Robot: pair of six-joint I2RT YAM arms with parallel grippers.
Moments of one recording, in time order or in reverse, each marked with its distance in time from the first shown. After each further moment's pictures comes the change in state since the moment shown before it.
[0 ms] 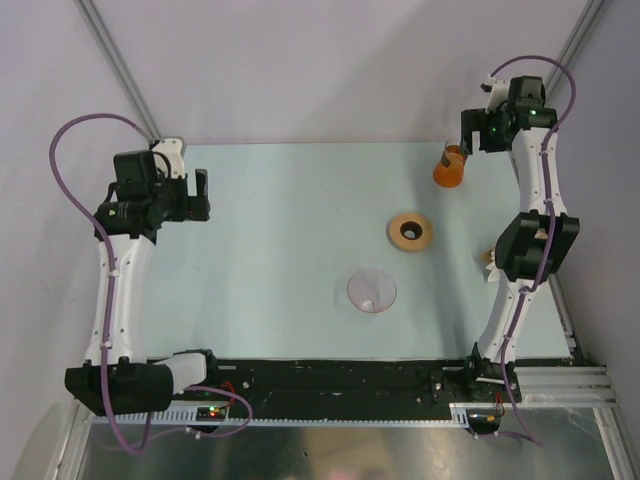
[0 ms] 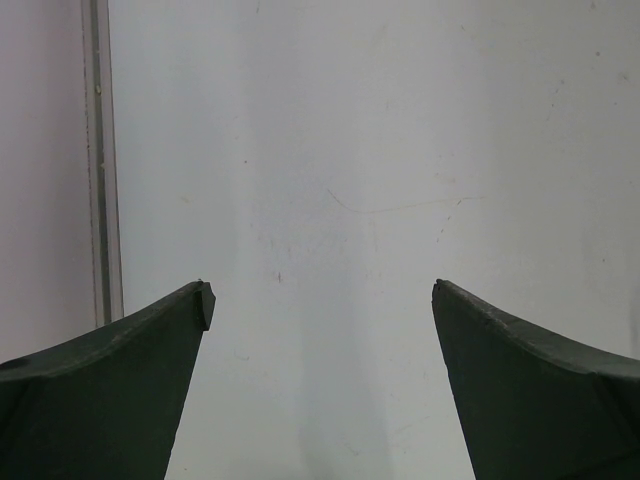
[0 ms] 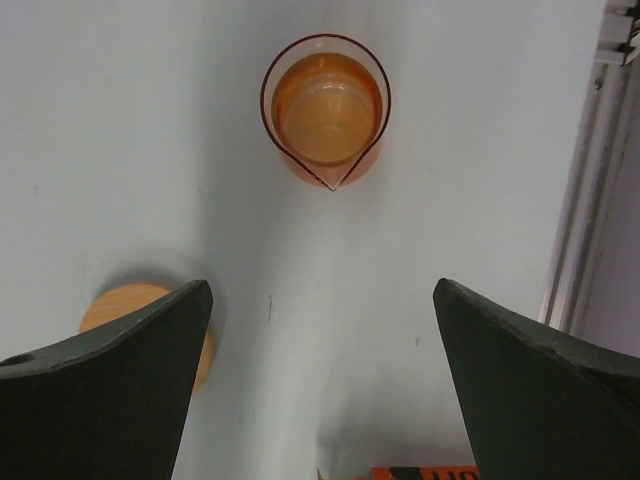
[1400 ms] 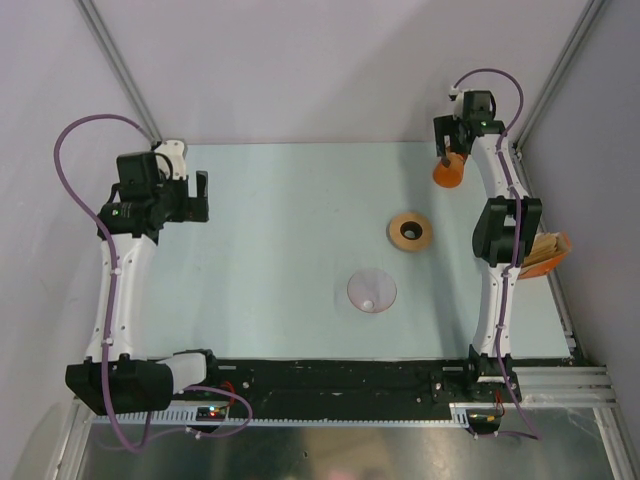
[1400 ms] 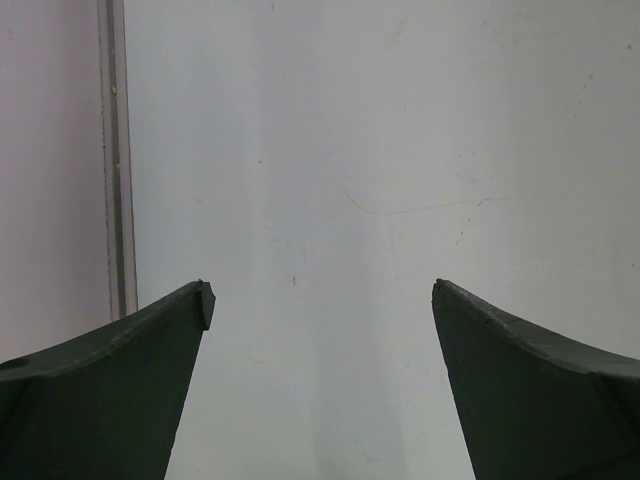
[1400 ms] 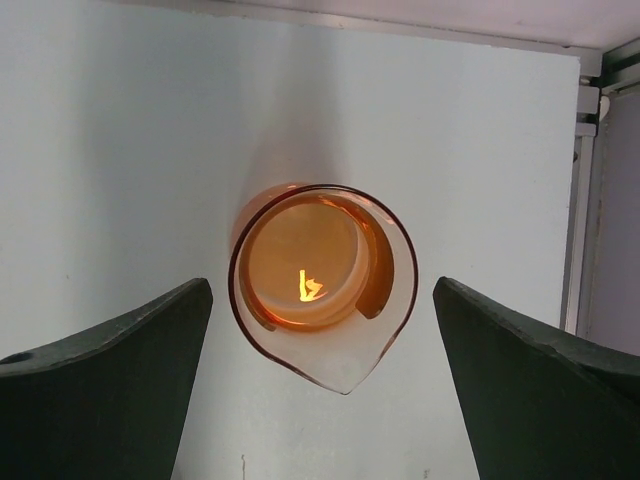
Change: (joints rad) left arm 0.000 0.006 -0.031 0.035 -0.029 0.027; right arm 0.123 0.265 0.045 0.290 0.283 0.024
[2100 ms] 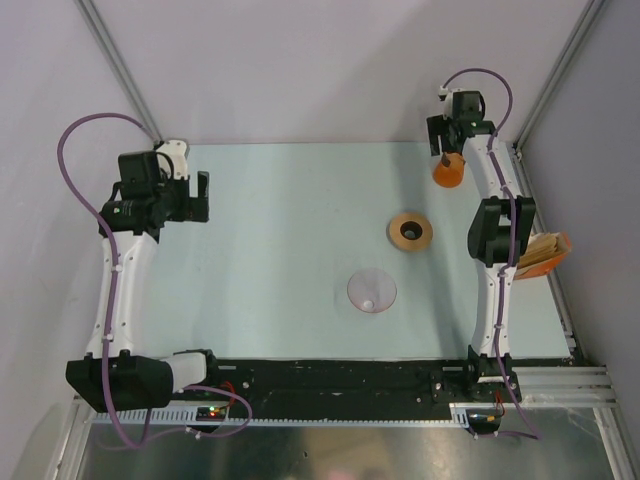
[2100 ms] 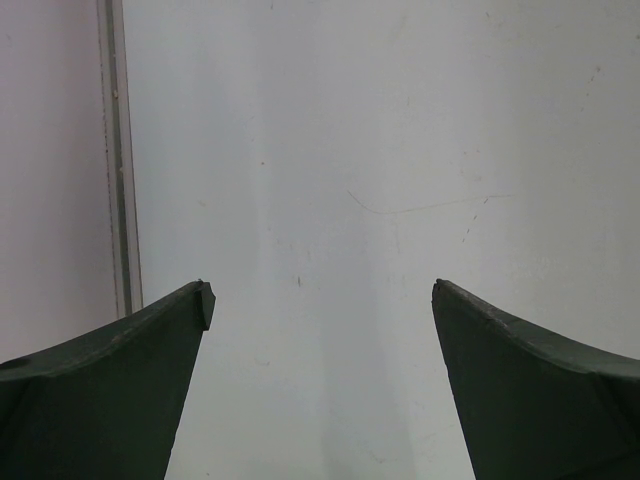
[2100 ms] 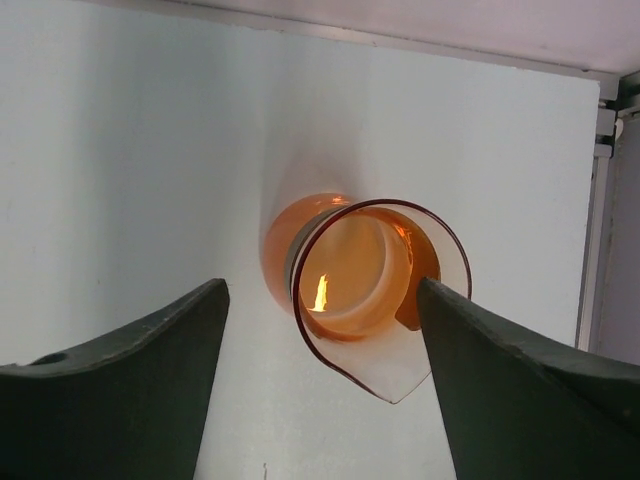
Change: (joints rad) left arm 0.000 0.015 0.000 0.006 0.003 0.023; right arm 0.042 0.004 -0.002 0.025 0.032 0.004
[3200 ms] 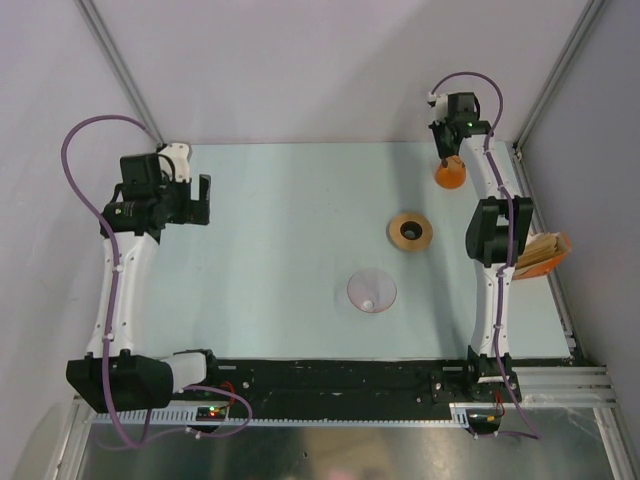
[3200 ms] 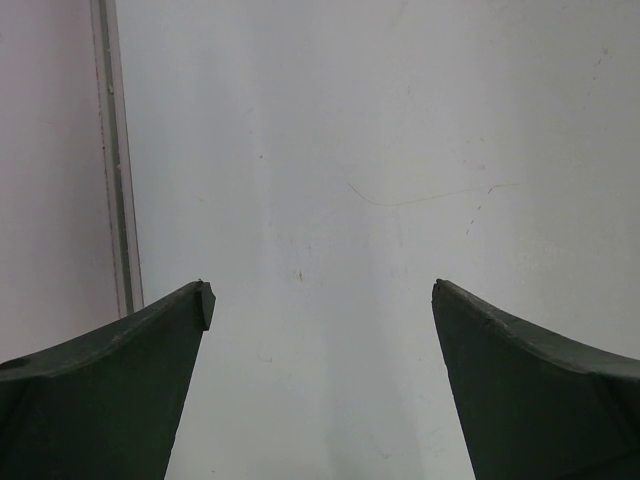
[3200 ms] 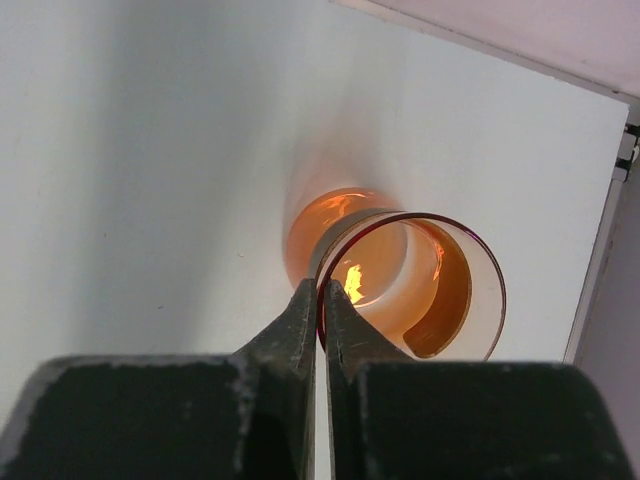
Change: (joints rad) left arm 0.000 -0.002 -0.018 0.001 0.002 0.023; right arm 0.019 0.000 0.000 -0.059 -0.051 -0.119
